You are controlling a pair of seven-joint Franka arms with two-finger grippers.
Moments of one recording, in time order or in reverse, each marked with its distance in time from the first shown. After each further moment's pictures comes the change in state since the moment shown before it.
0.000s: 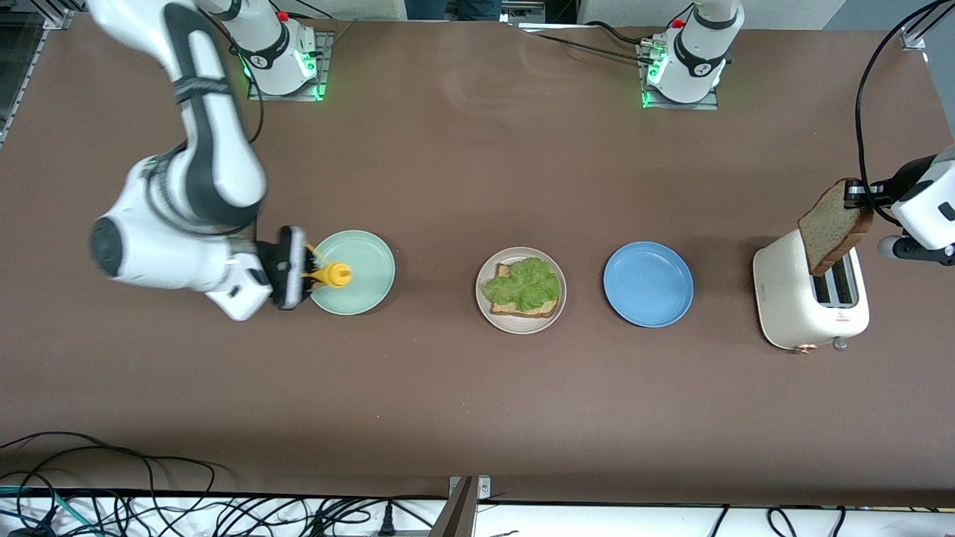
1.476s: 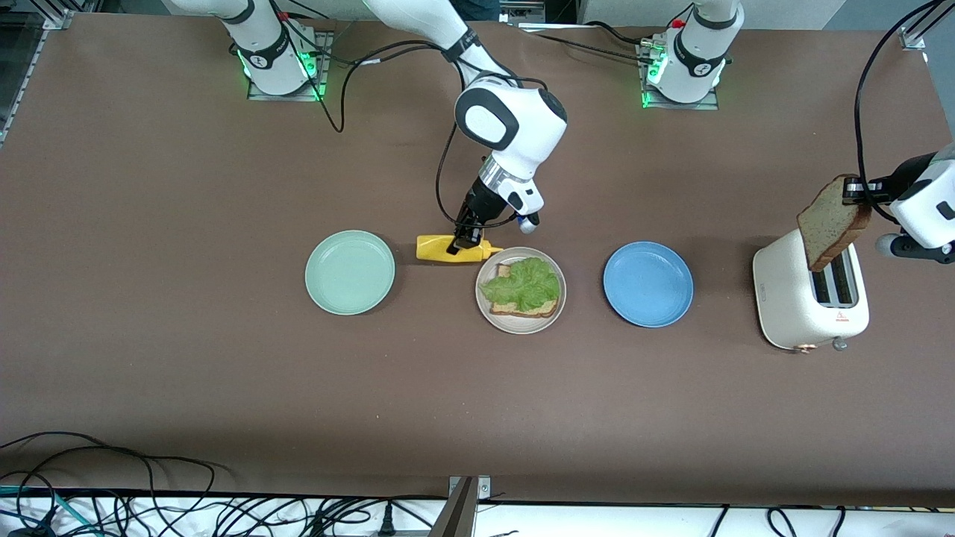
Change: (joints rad) left arm 0.000 0.001 0.000 0.002 -0.002 -0.018 -0.003; right arm 0.626 0.369 0.004 0.232 -1.032 0.030 1.089
